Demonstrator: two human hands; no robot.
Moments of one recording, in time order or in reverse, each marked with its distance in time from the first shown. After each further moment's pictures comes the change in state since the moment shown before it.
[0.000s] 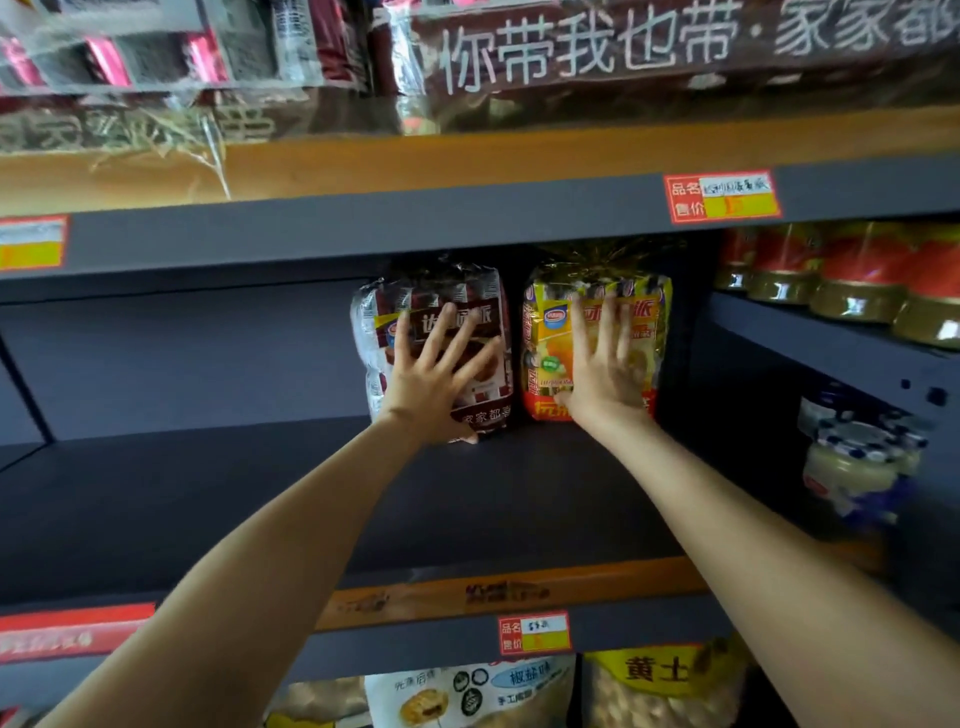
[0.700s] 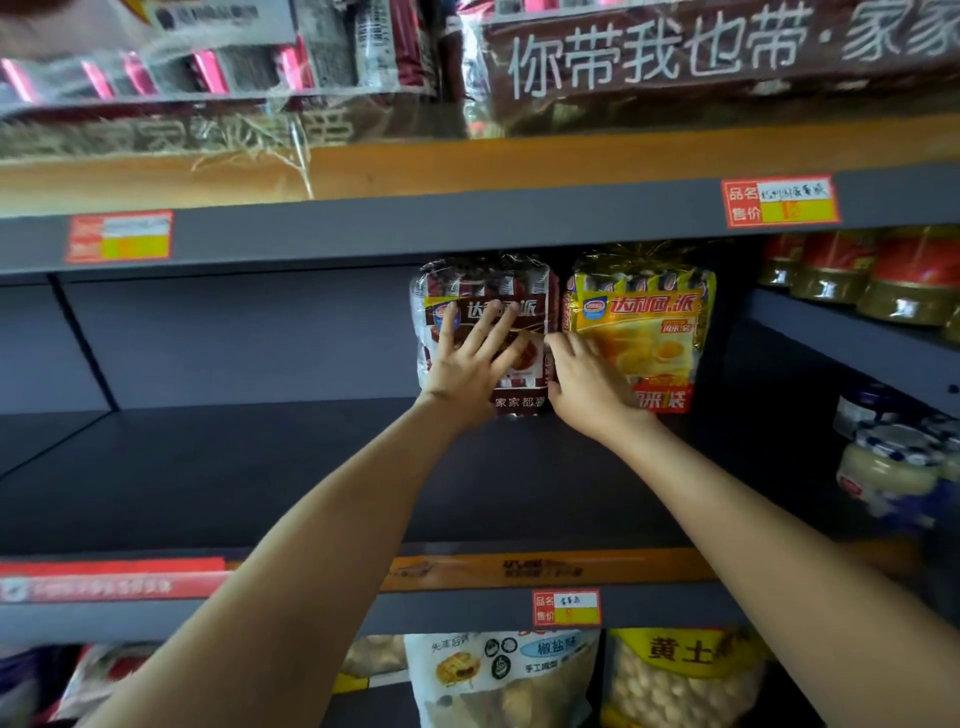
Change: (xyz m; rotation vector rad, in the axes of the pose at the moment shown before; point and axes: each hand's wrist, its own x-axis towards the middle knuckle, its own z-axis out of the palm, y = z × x) left_hand -0.005 0.001 -0.007 0.015 -0.080 0.019; right_hand -0.016 -0.035 0.000 0.107 -0.039 -0.334
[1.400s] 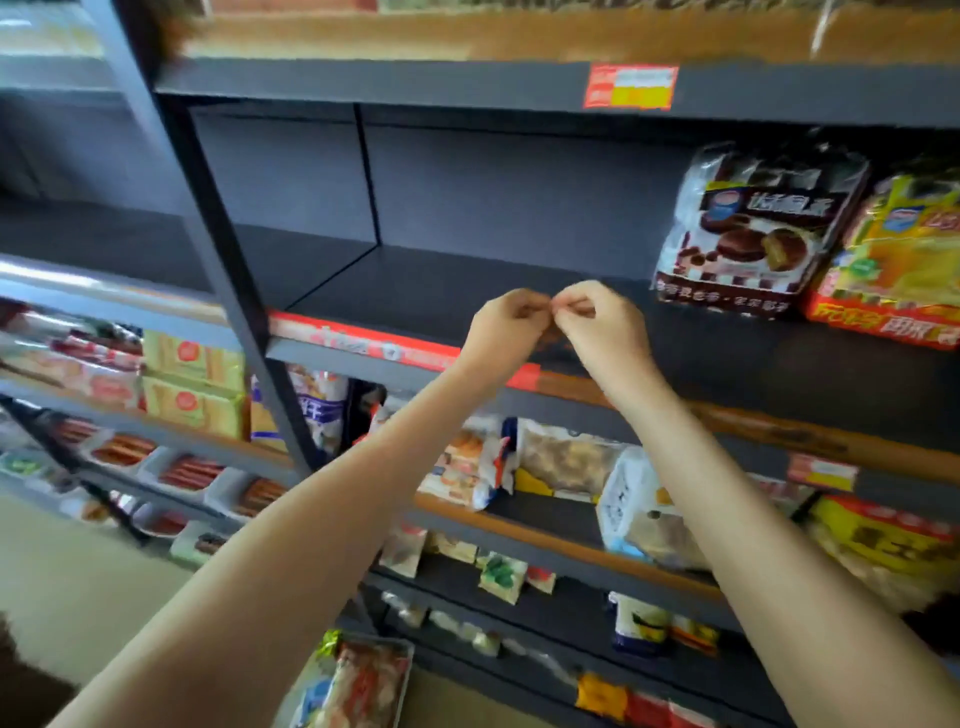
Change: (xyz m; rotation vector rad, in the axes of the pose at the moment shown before) left_hand -0.246 -0.111 -0.042 -1.704 0.001 -0.908; right_hand -0.083 -0.273 -0.008 0.866 -0.129 0.192
